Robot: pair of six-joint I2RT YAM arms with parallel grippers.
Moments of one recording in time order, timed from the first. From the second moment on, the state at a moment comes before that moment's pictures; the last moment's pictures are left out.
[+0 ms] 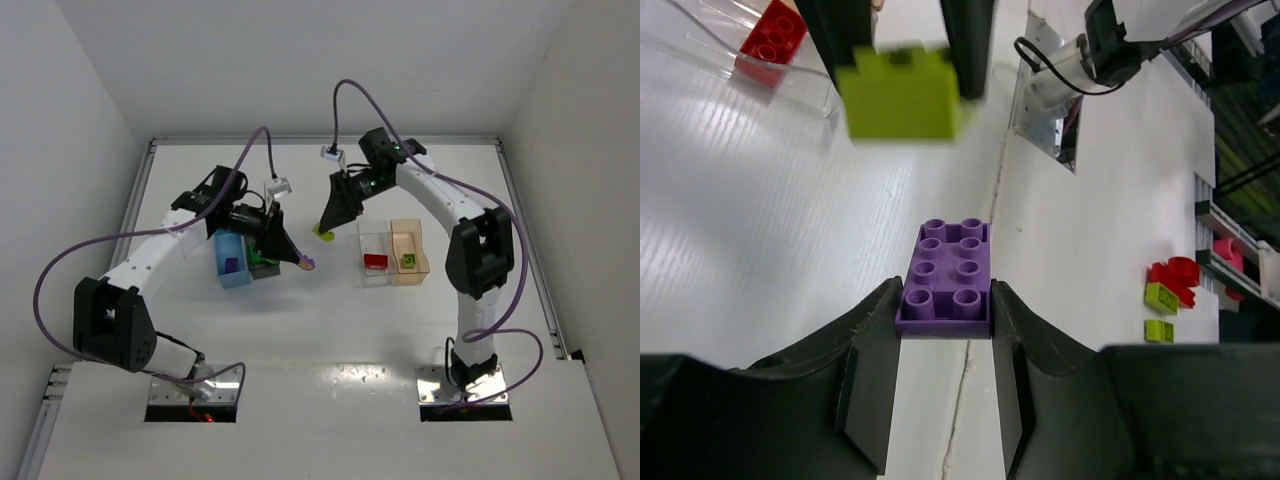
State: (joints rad) left arm -0.30 1.44 1.17 -0.74 1.12 0.27; right arm 0.43 2.01 1.77 -1.03 -1.34 -0.42
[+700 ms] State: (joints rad) left arm -0.29 1.09 0.91 -0.47 0.72 0.02; right arm 0.16 1.80 1.57 -0.81 -1.03 -0.29
